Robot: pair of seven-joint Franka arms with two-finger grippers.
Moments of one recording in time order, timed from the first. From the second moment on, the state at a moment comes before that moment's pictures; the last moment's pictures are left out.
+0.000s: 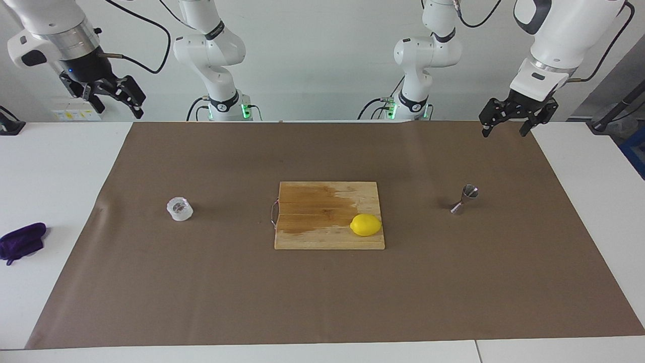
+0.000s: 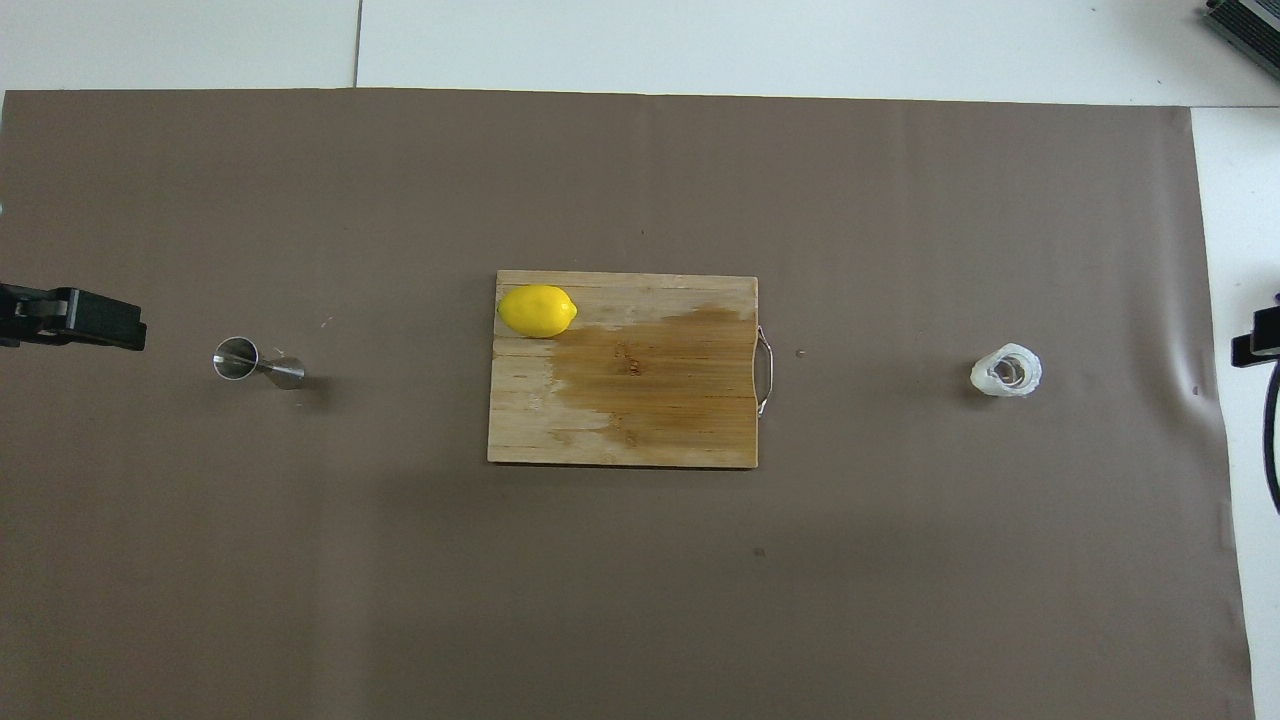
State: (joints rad) left arm -0.06 -0.06 0.01 -1.63 0.03 1.59 0.04; right arm 0.03 -0.06 -0.15 -1.52 -0.02 1.43 0.07
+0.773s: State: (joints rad) left arm -0.06 -0.06 0.02 -1.65 0.03 1.59 0.07; right arm 0.03 -0.06 -0.15 -1.52 -0.02 1.43 0.07
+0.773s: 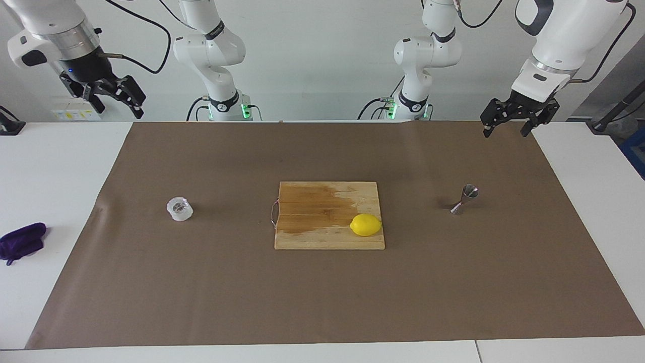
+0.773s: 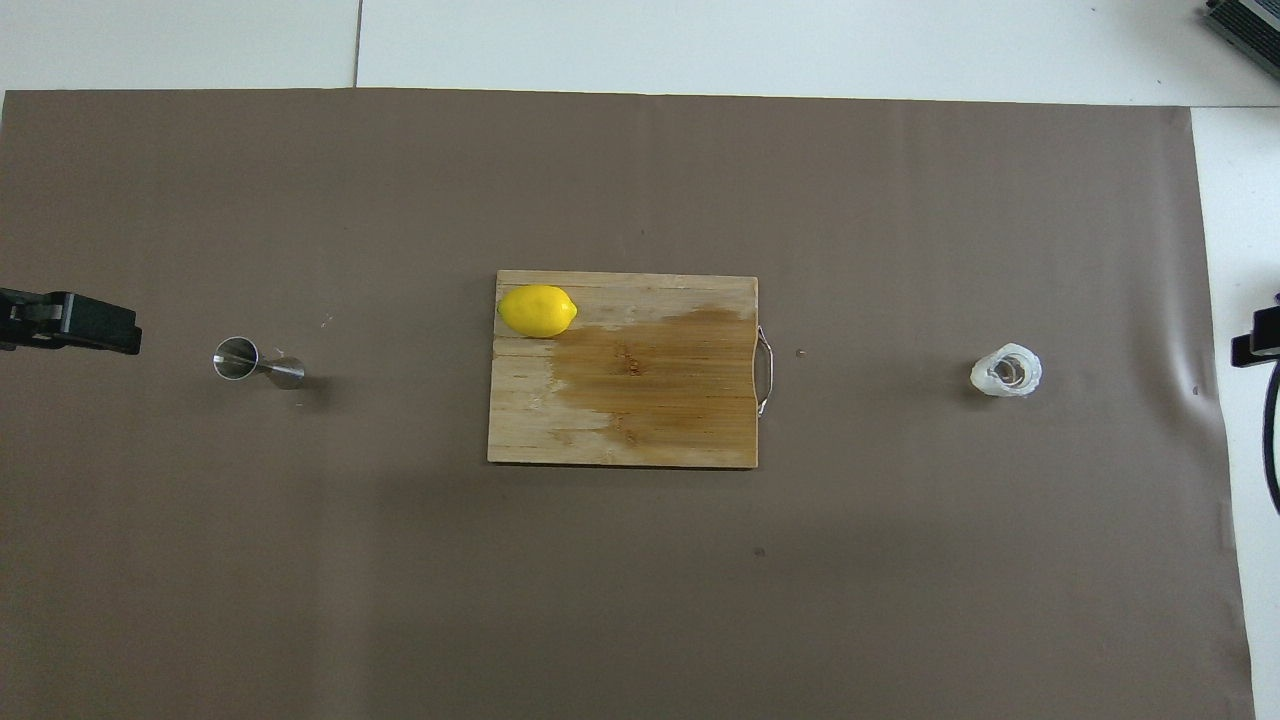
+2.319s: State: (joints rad) left arm -0.04 -0.03 0.29 -1.97 -0.41 1.87 0.05; right arm 0.03 -0.07 -0.15 -1.52 -0.02 1.43 0.07
